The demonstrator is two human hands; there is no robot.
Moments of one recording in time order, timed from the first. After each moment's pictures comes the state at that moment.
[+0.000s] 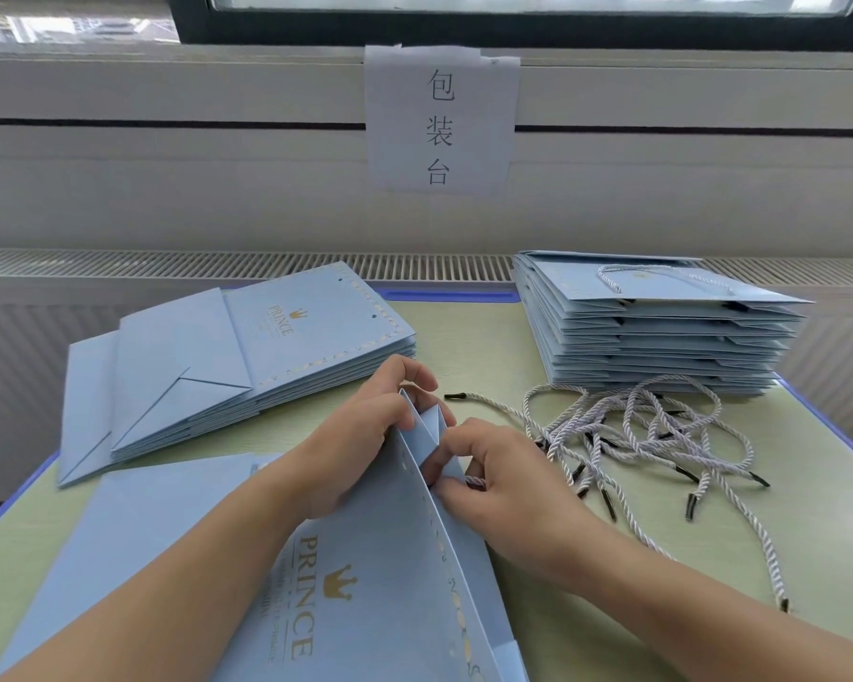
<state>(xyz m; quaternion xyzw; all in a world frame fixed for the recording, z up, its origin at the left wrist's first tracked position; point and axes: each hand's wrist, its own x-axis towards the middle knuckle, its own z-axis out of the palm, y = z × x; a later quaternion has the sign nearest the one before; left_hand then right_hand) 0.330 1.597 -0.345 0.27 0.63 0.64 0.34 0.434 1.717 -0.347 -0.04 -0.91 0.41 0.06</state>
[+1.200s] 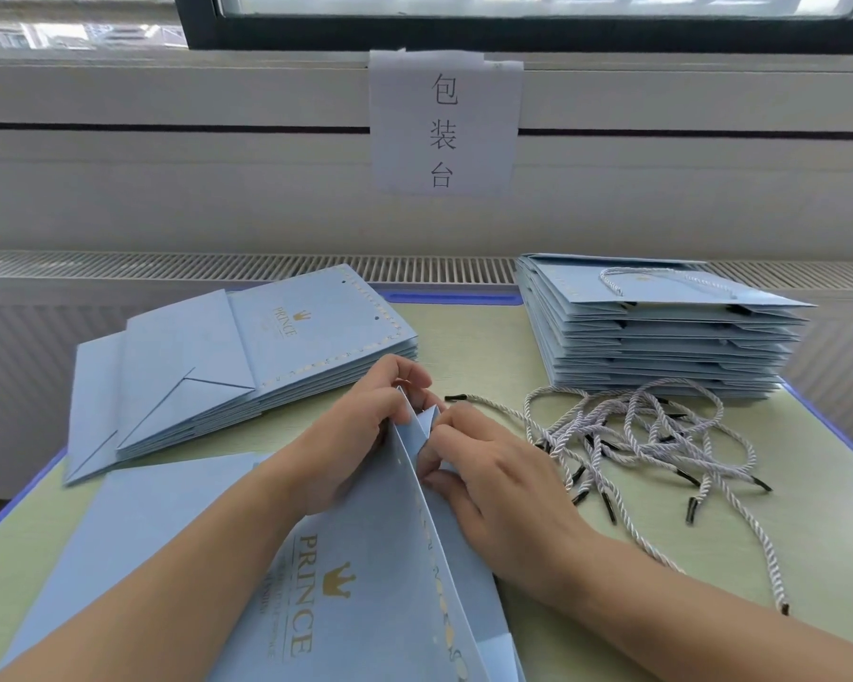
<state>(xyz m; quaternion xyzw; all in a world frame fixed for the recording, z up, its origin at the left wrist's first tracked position) 0.329 1.596 -0.342 0.25 0.65 0.64 0.32 0.432 1.719 -0.361 0.09 -0.94 0.22 0.24</state>
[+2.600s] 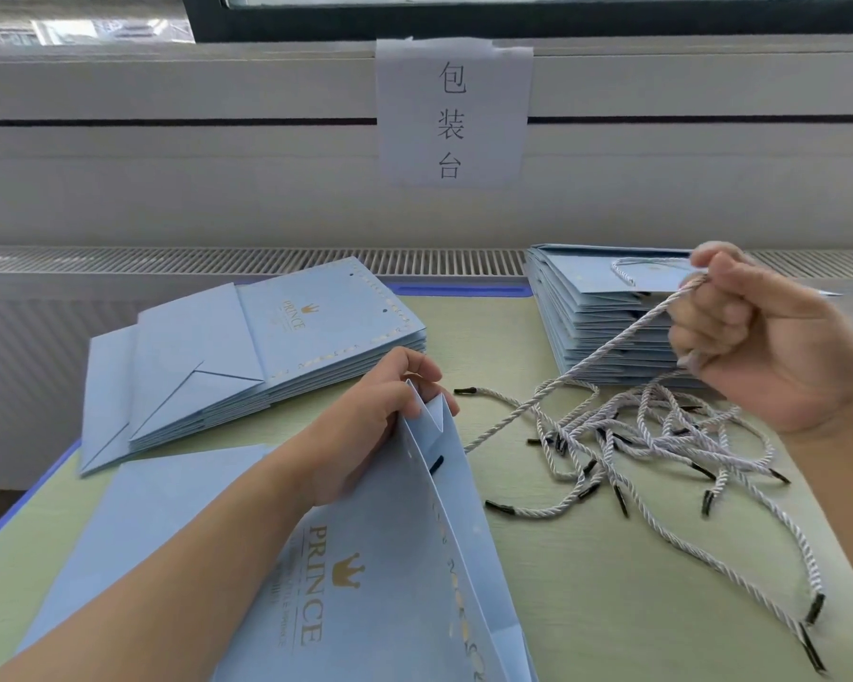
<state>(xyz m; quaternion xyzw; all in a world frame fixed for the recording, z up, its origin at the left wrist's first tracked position) 0.327 1.596 -0.343 0.24 0.65 0.64 0.34 0.443 1.862 -0.289 0.07 -0.53 0.83 0.15</state>
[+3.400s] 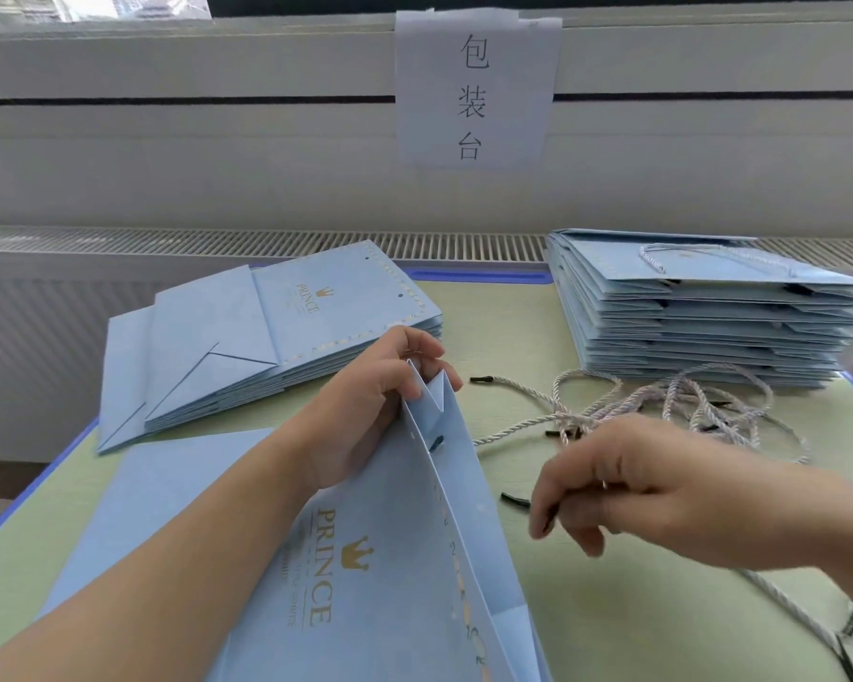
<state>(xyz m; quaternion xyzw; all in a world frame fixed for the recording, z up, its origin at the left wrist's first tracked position) 0.322 1.592 -0.341 0.24 0.61 0.68 0.32 0.466 1.773 -0.301 0.12 -0.92 0.34 -0.15</state>
